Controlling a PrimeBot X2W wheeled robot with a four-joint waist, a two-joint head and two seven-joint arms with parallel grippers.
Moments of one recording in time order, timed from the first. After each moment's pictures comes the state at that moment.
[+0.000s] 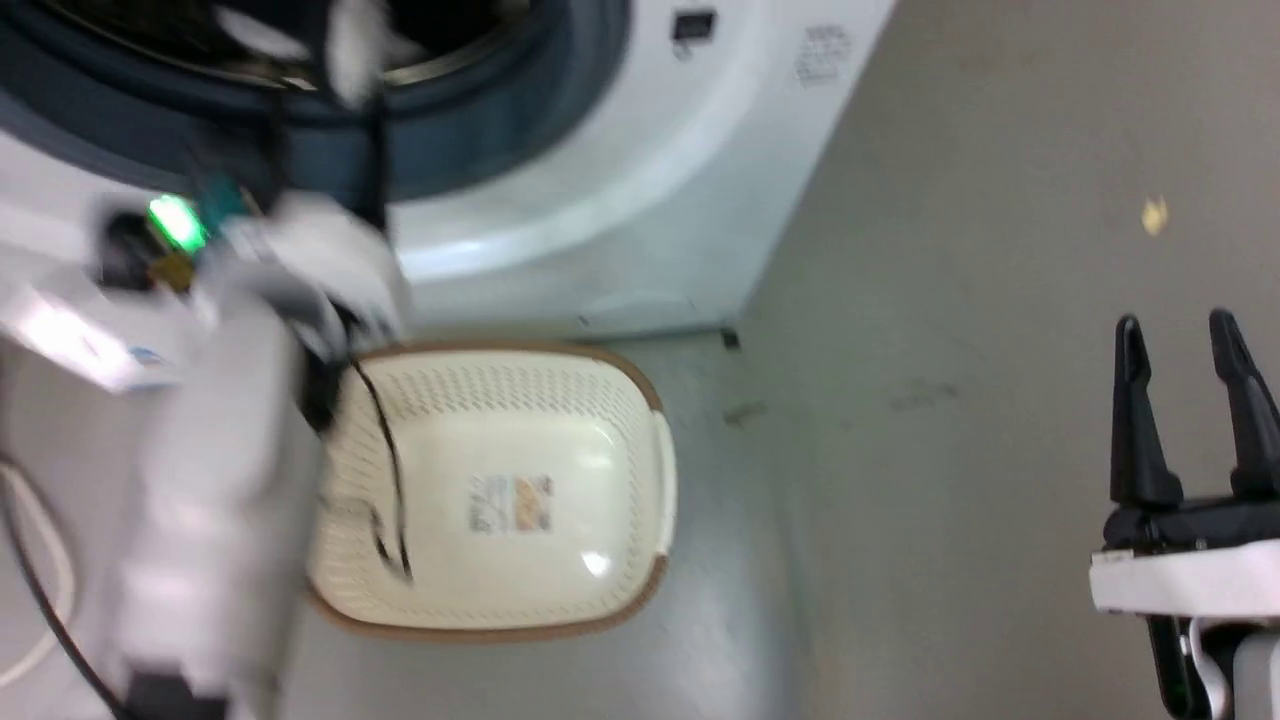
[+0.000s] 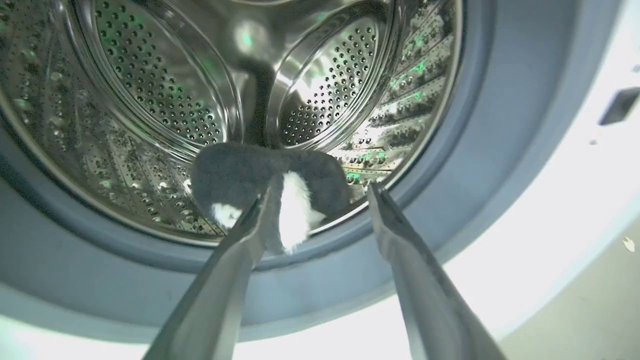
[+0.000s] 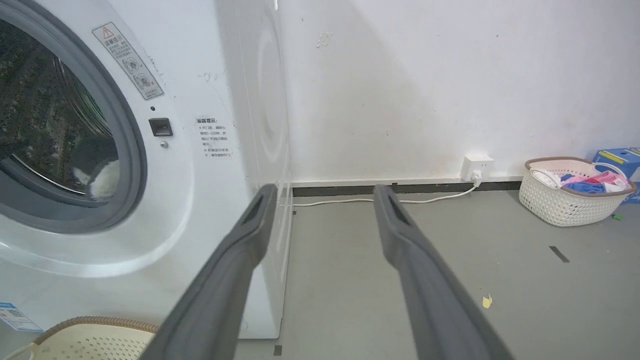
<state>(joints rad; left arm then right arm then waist) -0.91 0.22 -0.17 0.79 -0.17 -0.05 -0.26 -0.16 -0.05 -0.16 -0.06 0.15 0.13 -0.26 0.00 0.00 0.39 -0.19</state>
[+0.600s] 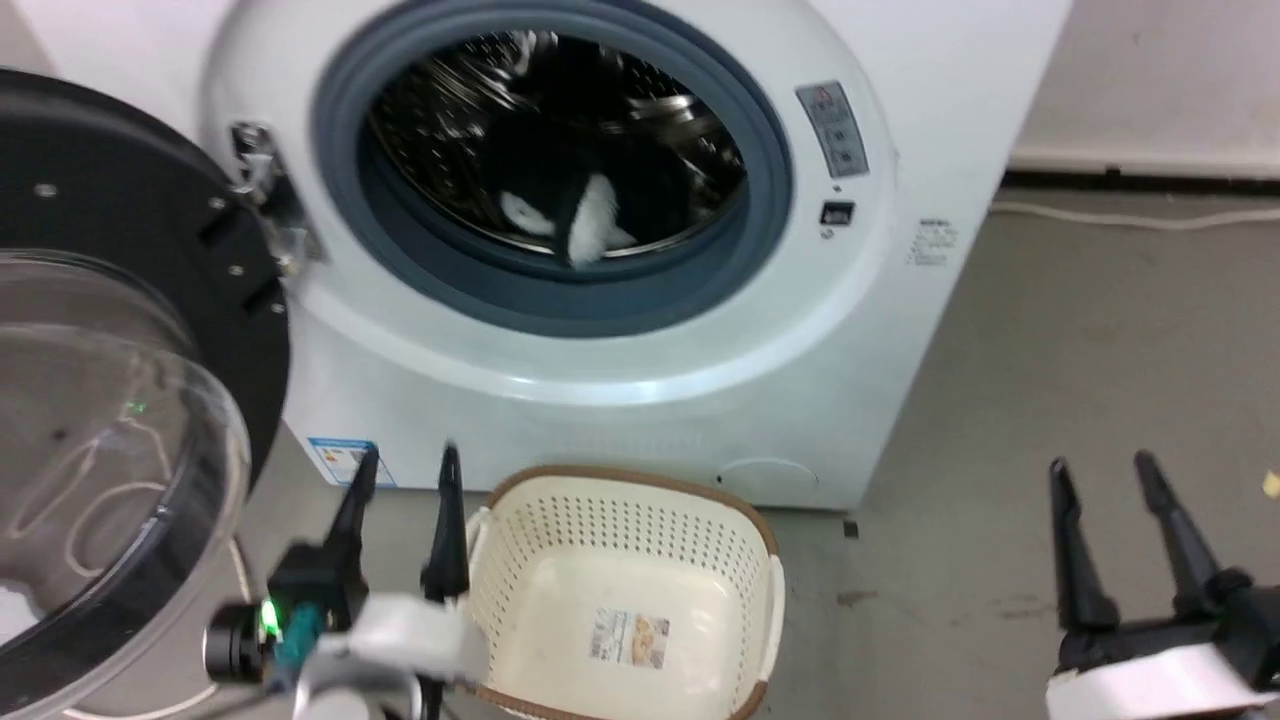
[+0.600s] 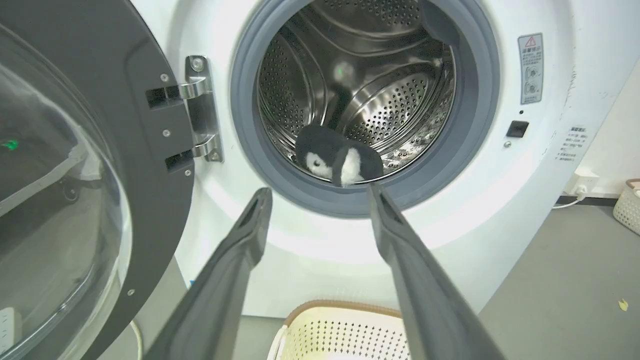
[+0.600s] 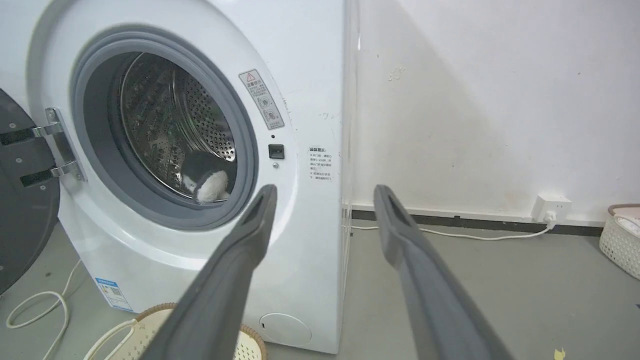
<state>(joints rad) -0.15 0.07 -0.09 0.22 -0.19 0.03 -0.26 0.01 -0.05 -0.12 -0.02 0.08 0.13 -0.26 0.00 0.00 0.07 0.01</state>
